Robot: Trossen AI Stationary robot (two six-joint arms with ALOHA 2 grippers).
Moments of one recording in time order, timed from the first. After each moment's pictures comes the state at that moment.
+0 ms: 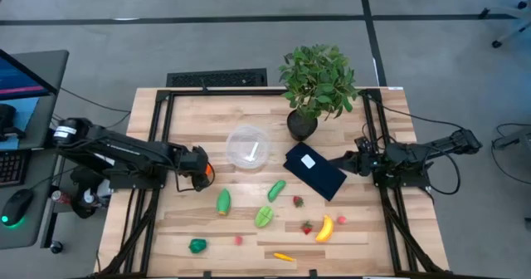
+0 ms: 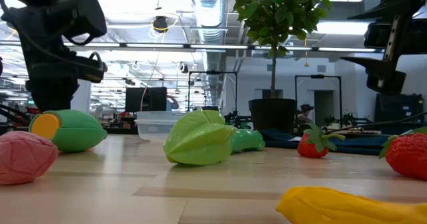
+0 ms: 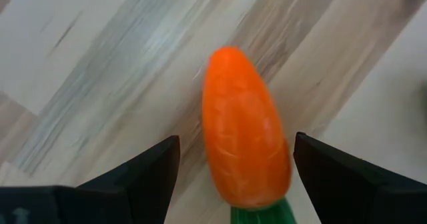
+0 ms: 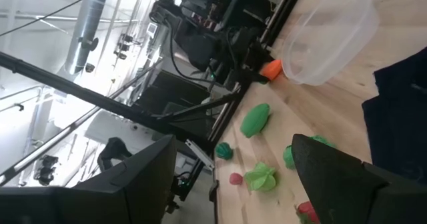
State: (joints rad) left arm -0.09 1.11 0.44 -0.61 -0.12 -0.76; right arm 0.27 0.13 0.02 0.08 0.23 1.08
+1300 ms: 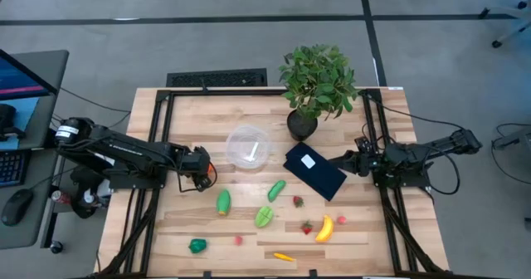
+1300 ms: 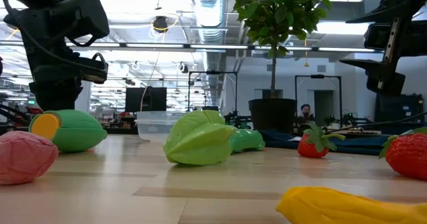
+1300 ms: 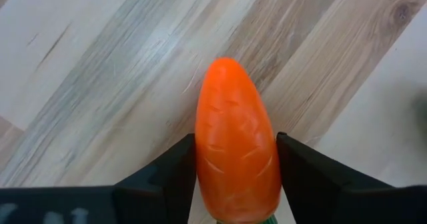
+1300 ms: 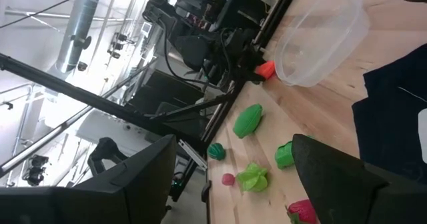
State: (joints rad) left arm -0.10 1.13 0.44 -0.56 -0.12 -0.76; right arm 0.27 0.13 0.02 0.06 0.24 1.06
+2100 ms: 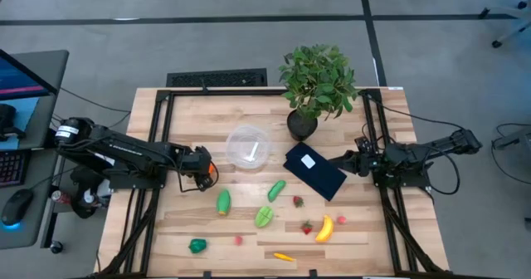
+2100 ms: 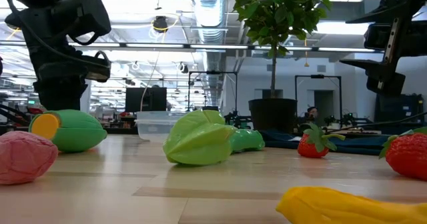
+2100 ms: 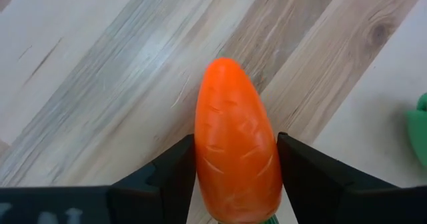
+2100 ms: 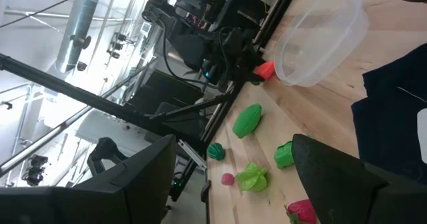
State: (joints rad) left arm -0.09 1.13 0.44 -0.50 -0.13 -0.77; right arm 0.27 0.13 0.02 0.06 0.24 1.06
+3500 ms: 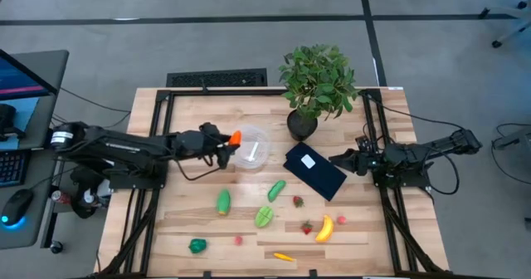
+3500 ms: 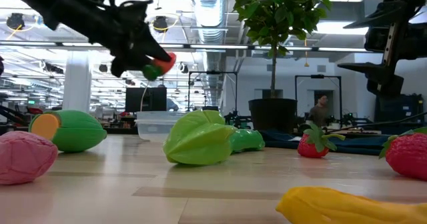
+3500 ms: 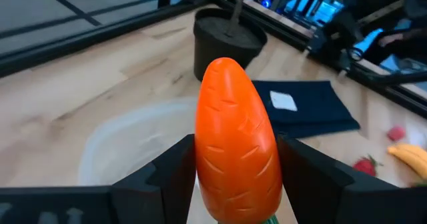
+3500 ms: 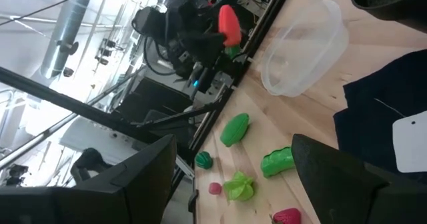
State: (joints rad) left arm 0.07 1.10 0.44 0.28 -0.30 -0.46; right arm 0.27 0.13 0.02 0.04 0.29 1.05
